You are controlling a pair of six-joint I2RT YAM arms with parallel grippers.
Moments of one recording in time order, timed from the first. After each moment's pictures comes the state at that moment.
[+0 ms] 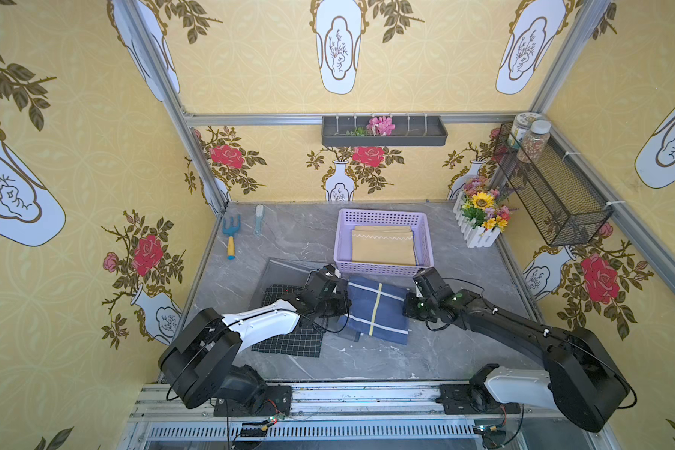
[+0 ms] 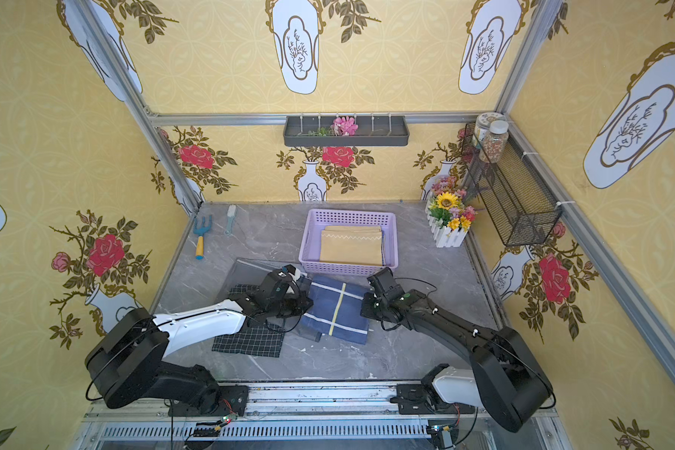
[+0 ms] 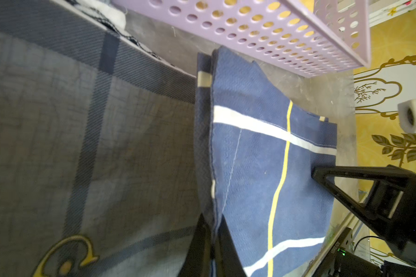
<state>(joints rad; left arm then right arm) -0.73 1.42 0.64 -0.03 0.17 -0.81 0.55 1.25 0.62 -0.40 -0.10 0.73</state>
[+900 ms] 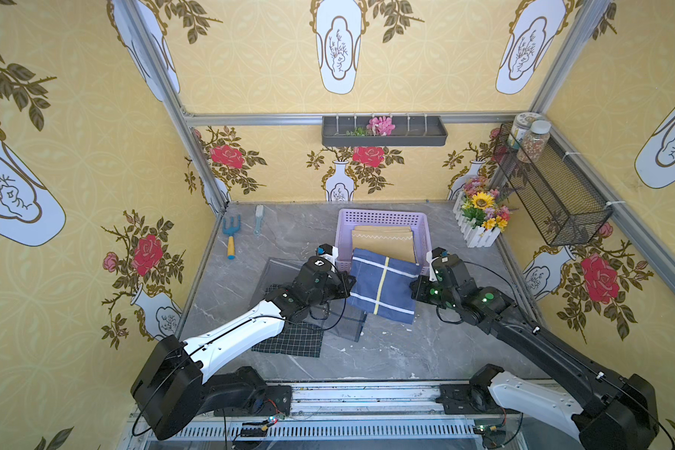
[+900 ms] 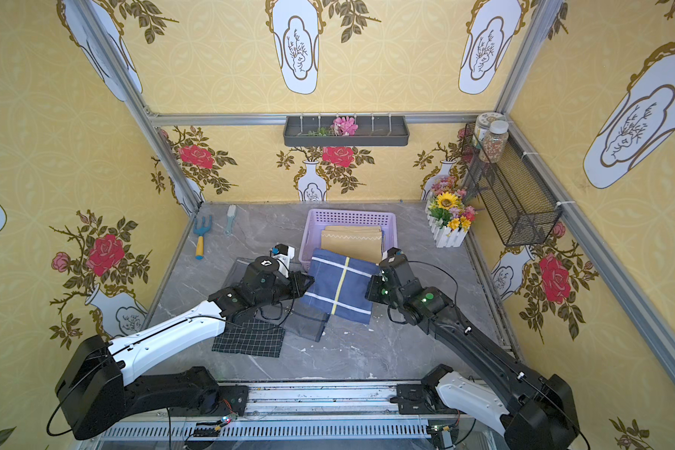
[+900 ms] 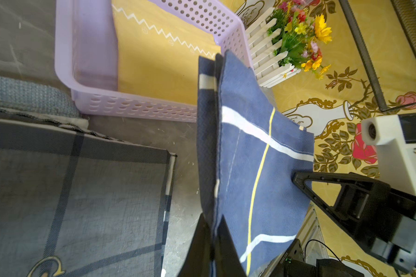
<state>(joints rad) -0.74 1.24 0.77 -0.07 0.11 -0.80 0.55 1.03 0.80 -0.53 -0.02 0.70</state>
